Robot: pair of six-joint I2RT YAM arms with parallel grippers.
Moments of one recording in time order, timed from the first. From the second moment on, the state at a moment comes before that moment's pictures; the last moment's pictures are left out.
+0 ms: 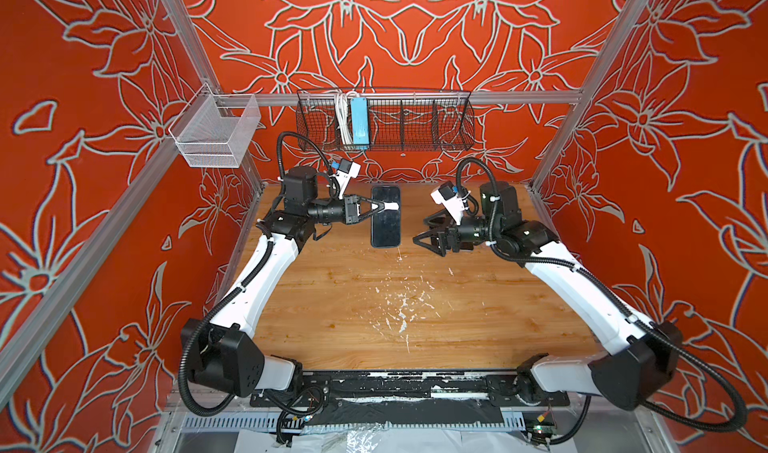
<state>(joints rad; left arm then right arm) -0.16 1.40 1.35 -0.31 1.09 -0.40 0.44 1.36 1.33 -0.51 -0.80 -0.03</state>
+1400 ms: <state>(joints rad) -0.16 1.48 1.33 -0.17 1.29 -0.42 0.60 1.55 1.49 -0.74 -0.87 -0.21</state>
